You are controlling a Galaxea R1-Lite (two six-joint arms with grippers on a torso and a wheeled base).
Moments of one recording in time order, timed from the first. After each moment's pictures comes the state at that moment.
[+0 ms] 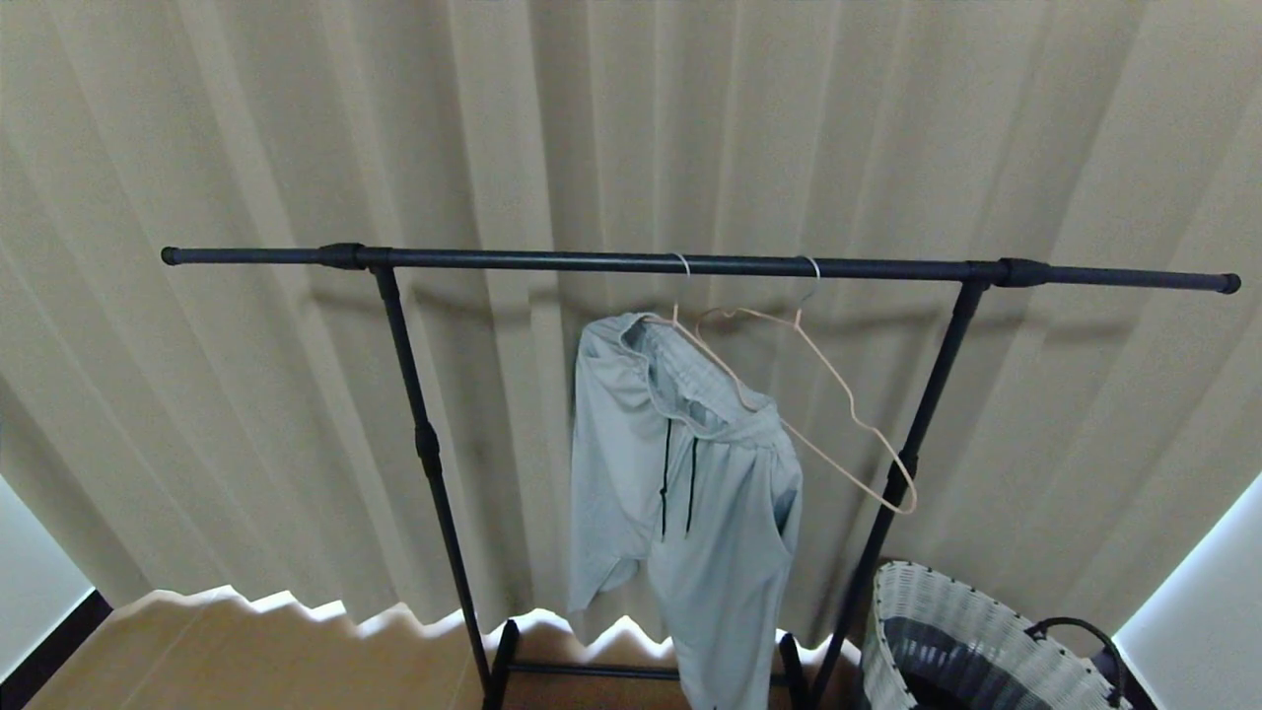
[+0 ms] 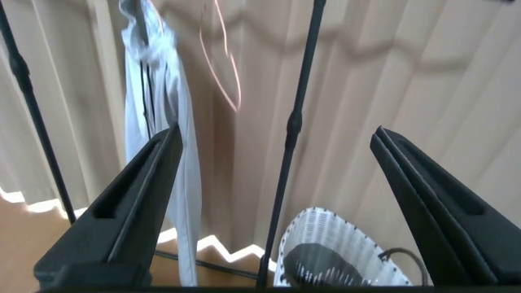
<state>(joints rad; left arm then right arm) 0.00 0.00 -0.03 0.07 -0.03 0.00 0.00 0.00 0.00 -0.08 0.11 -0.04</state>
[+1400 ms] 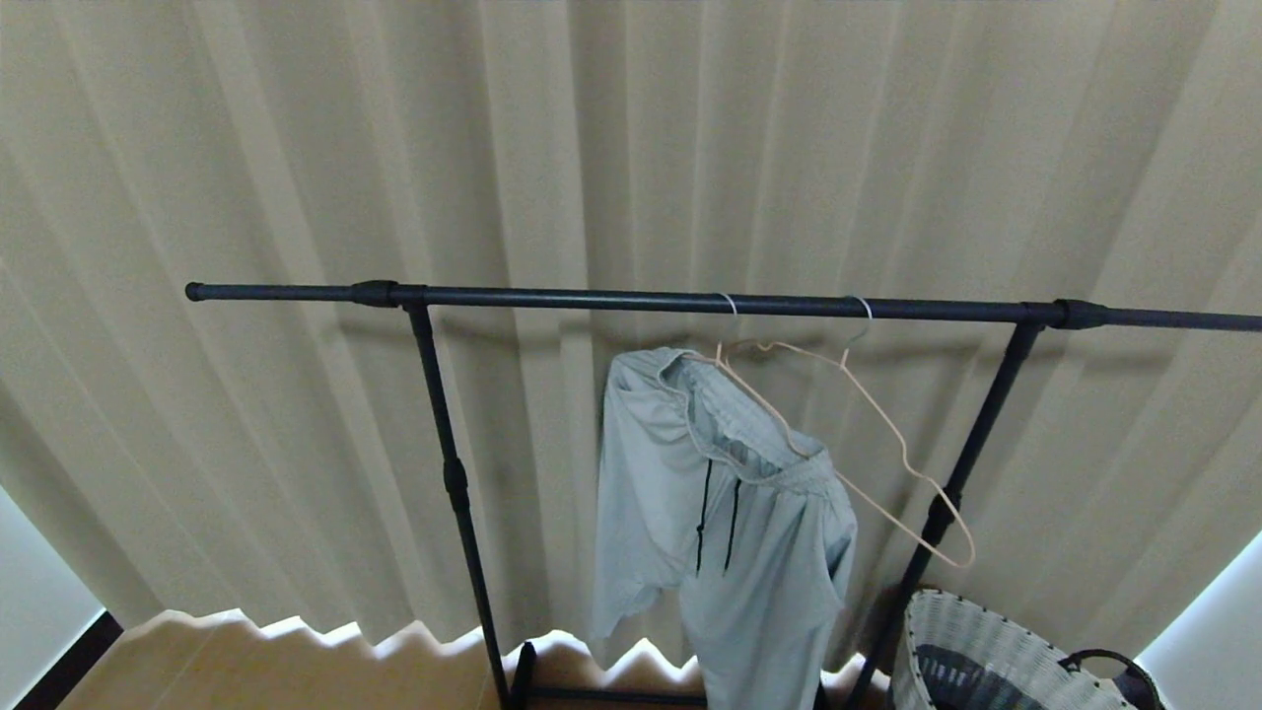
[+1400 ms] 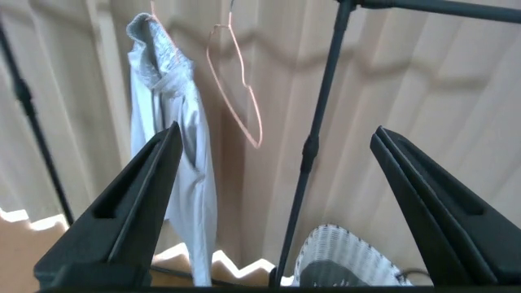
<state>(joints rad) 0.00 0.00 -0.03 0.07 -0.02 0.01 0.00 0.00 0.00 -0.08 0.10 -0.03</state>
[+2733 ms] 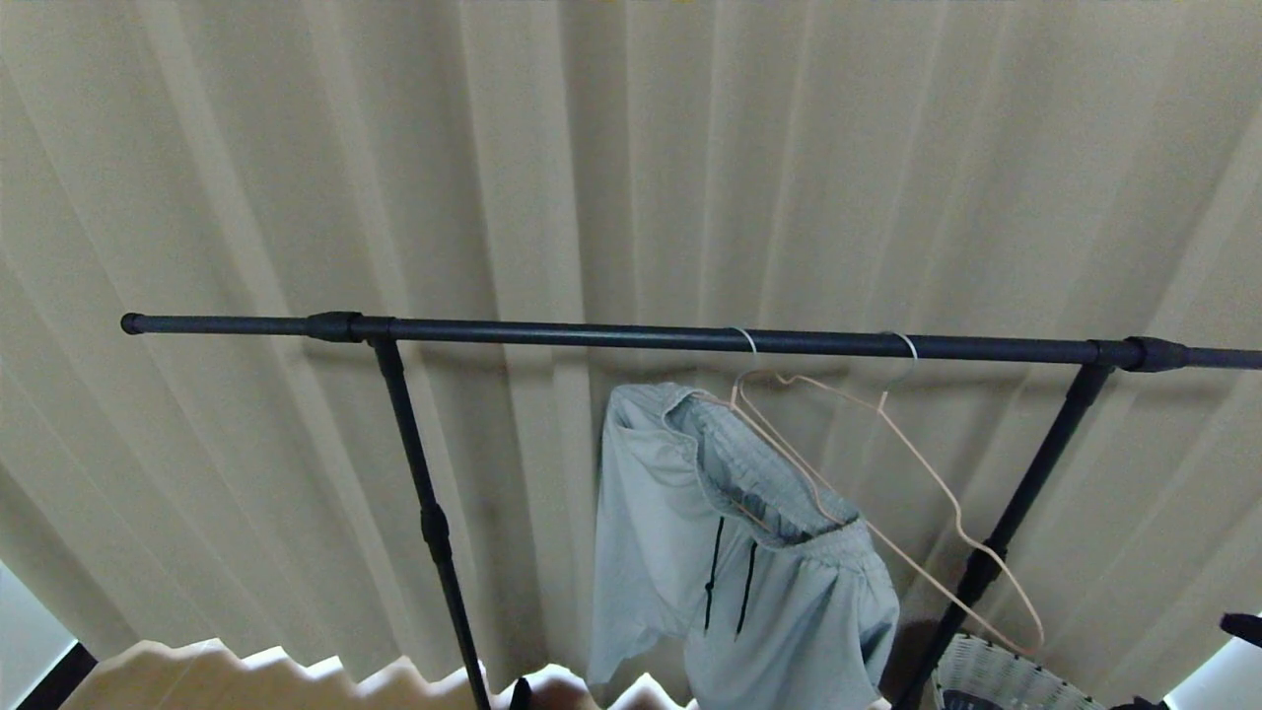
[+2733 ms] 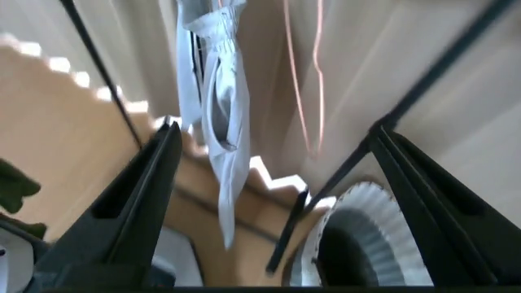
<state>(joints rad) 0.00 0.00 -0.03 0.07 -0.02 0.00 0.19 0.69 -0.32 0.05 0.15 -0.11</state>
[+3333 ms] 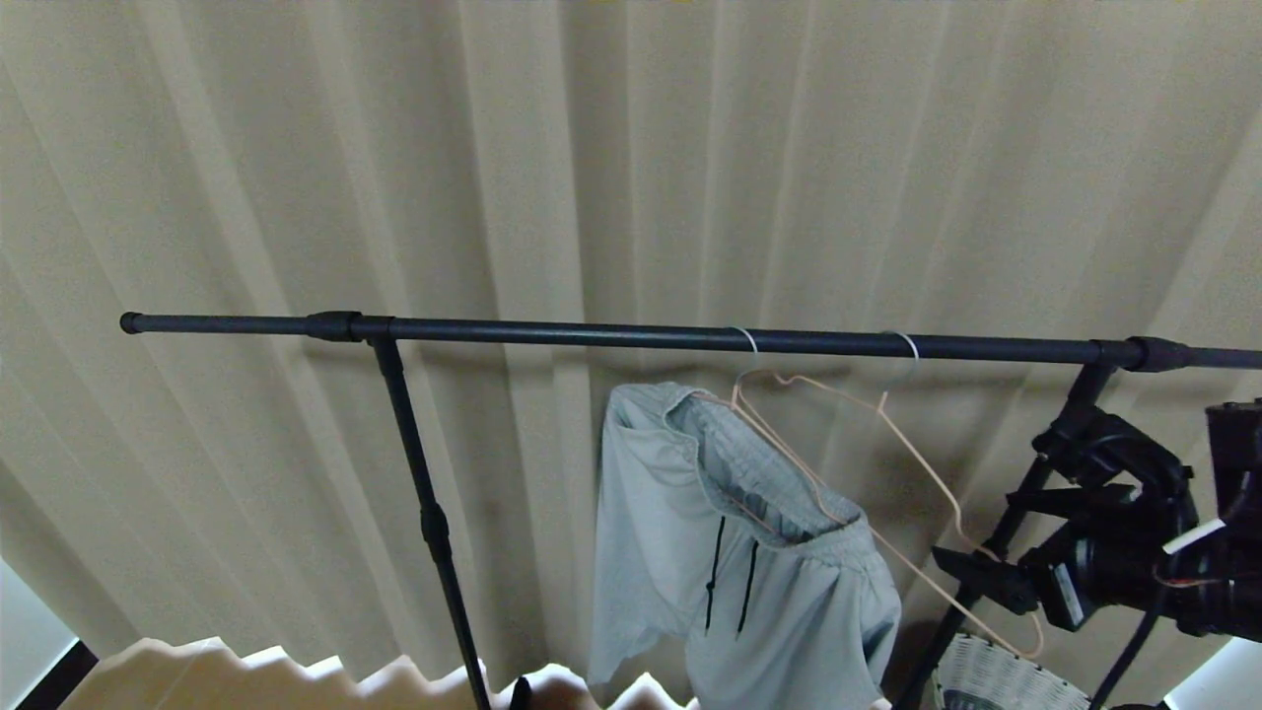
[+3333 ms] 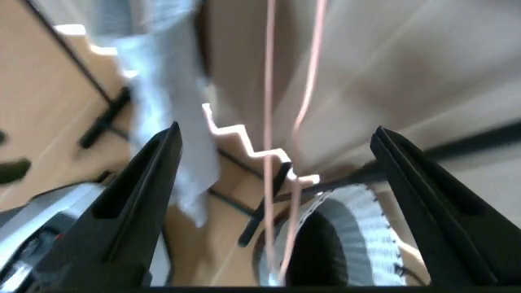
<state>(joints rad) 0.00 0.00 -0.03 0.07 -0.02 0.00 0.15 1.44 -0.49 -0.31 0.15 -0.26</state>
